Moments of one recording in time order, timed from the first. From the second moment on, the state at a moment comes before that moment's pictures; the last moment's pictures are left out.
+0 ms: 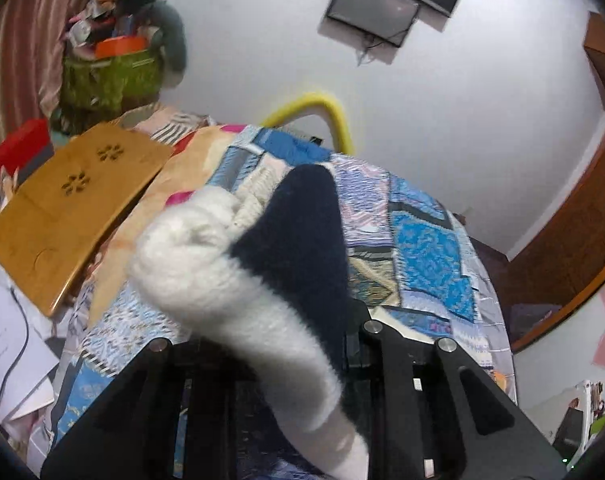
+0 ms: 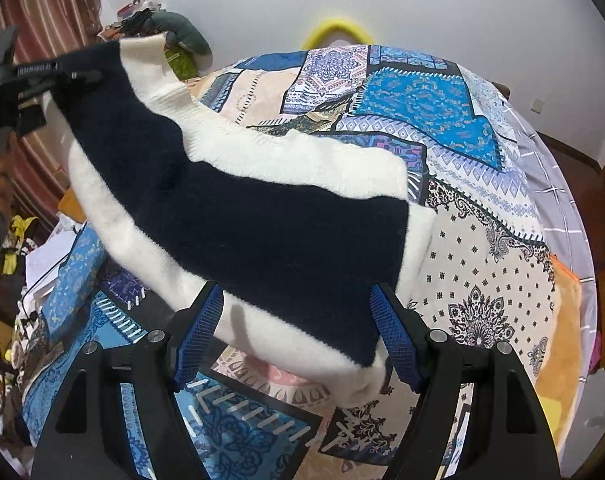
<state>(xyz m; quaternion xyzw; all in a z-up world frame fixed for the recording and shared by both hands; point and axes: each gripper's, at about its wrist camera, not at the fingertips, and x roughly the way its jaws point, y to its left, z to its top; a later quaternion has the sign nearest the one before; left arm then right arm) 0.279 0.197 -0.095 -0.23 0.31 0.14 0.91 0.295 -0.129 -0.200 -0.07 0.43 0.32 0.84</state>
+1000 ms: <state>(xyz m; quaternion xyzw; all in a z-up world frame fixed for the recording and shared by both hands) 0.309 -0.023 -0.161 -0.06 0.44 -0.10 0.89 0.302 -0.170 -0.228 -0.01 0.47 0.30 0.83</state>
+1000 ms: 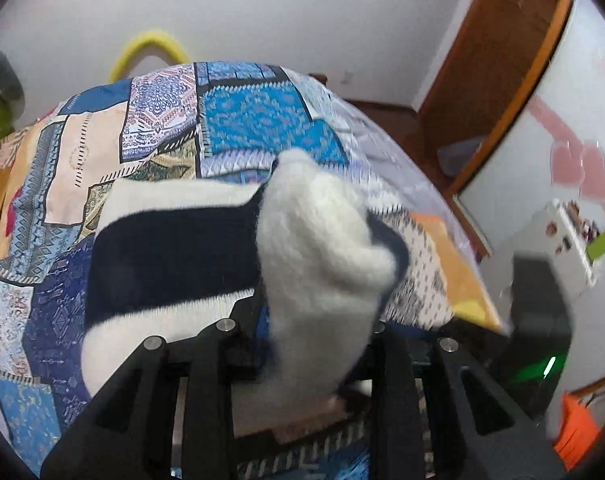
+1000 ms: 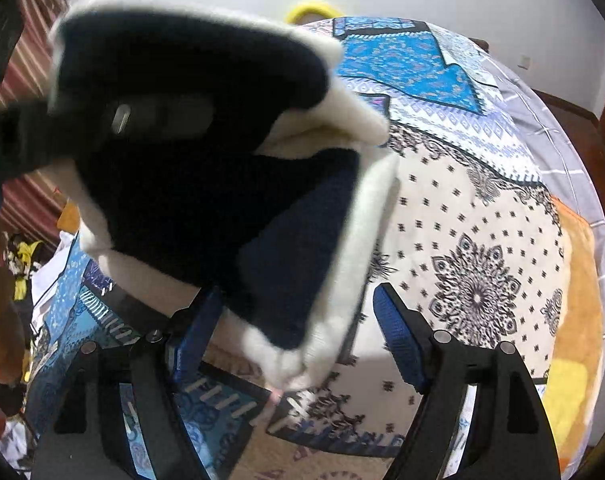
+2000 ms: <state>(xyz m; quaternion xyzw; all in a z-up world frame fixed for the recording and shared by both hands) 0.222 0.078 -0.187 -0.07 0.46 -0.03 0.88 0.280 -0.177 -0.150 0.04 0.41 0.33 0.85</state>
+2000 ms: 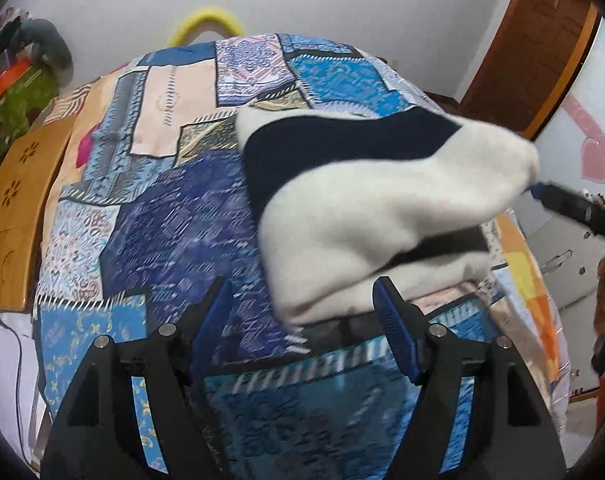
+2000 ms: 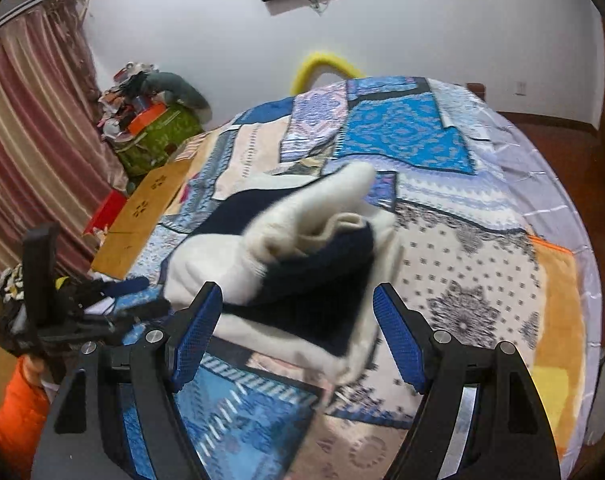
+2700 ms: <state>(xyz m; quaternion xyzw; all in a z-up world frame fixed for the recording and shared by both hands) 0.233 0.103 -0.228 -0.09 0.47 0.01 0.88 0.293 -0.139 -0.158 0.04 0.42 0.32 0.85</state>
